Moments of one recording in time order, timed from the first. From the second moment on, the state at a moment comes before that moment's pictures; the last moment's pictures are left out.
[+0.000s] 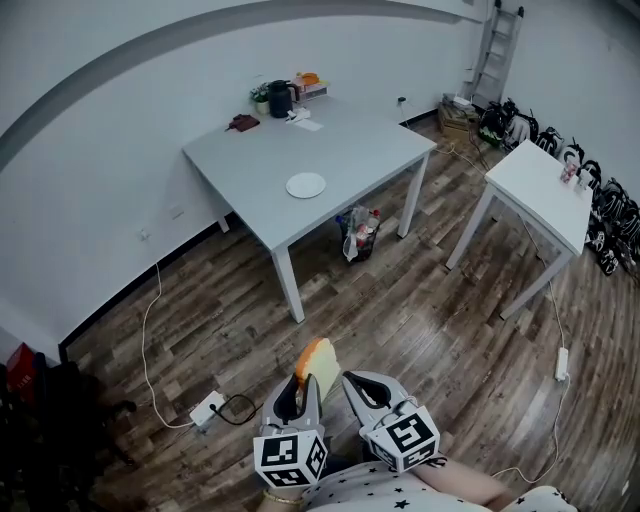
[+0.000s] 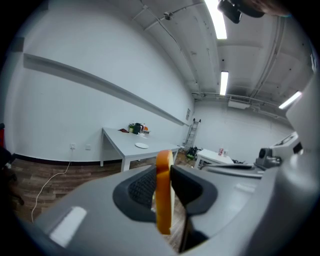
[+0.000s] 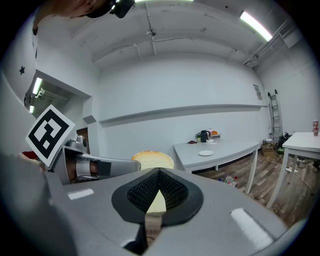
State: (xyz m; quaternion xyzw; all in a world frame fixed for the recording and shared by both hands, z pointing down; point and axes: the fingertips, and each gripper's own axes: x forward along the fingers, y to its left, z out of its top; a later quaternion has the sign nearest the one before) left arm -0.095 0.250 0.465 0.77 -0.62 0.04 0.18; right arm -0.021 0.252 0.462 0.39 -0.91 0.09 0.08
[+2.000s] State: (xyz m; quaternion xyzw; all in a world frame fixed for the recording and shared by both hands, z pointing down) left arm -0.075 -0.208 0.455 0.73 -0.66 0.03 0.17; right arm 0.004 -0.216 0.443 0.35 -0.93 0.07 0.08
